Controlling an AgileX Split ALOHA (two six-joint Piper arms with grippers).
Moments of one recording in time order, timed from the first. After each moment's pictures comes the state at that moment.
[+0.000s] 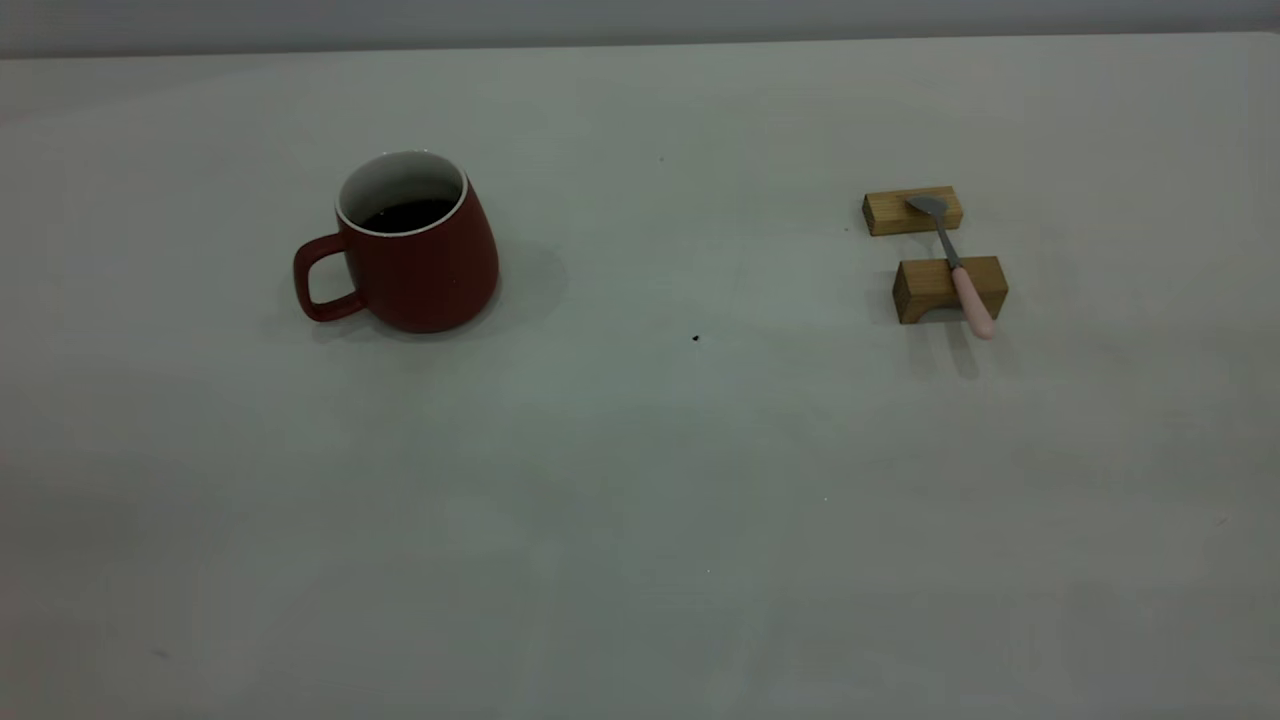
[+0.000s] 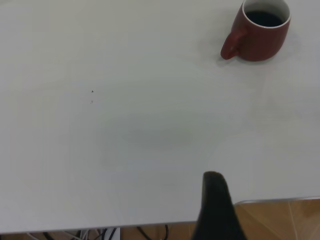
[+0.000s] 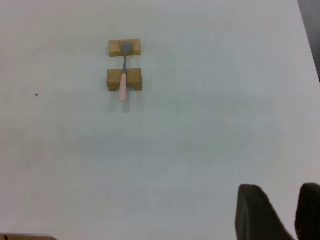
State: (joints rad) left arm 0.06 -0.02 -0.49 -0.06 1.14 0.10; right arm 0.01 0.03 -0.47 0.02 1.14 -0.04
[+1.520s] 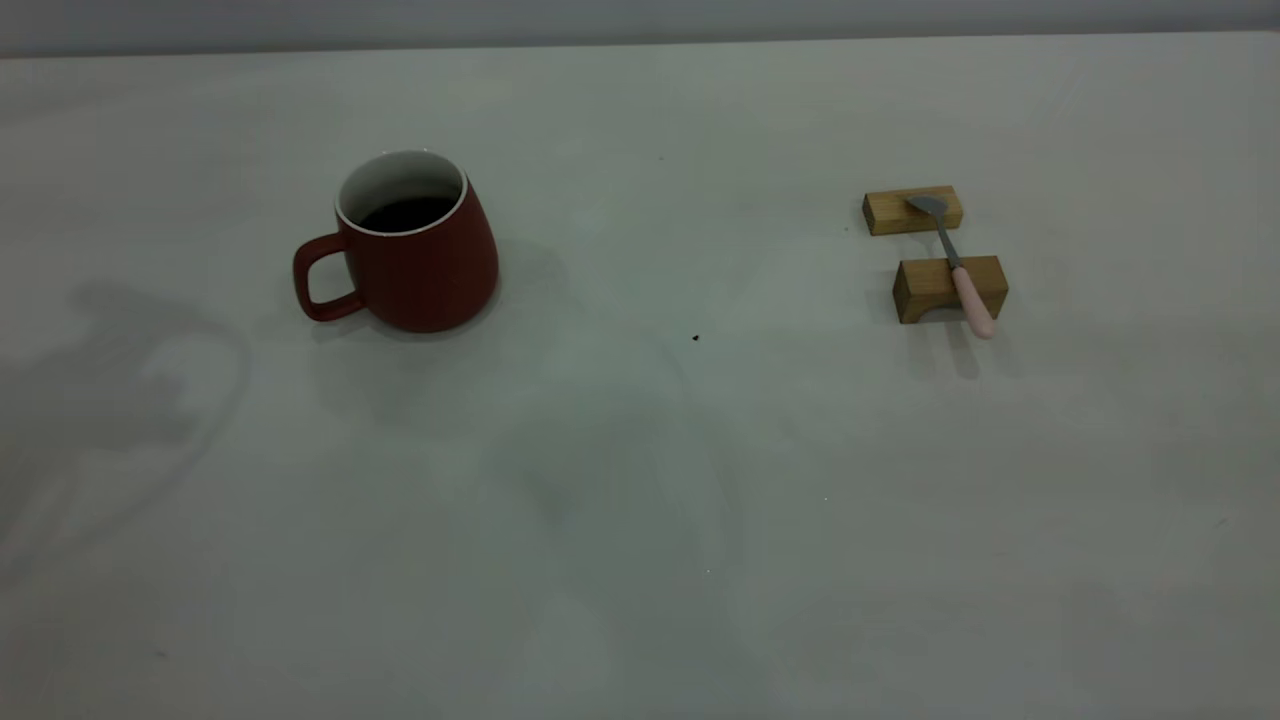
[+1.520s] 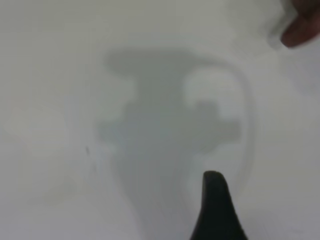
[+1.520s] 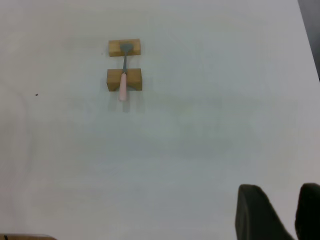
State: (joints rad) left arm 0.06 1.71 -1.07 -0.07 0.62 0.44; right arm 0.01 0.03 -0.47 0.02 1.14 -0.04
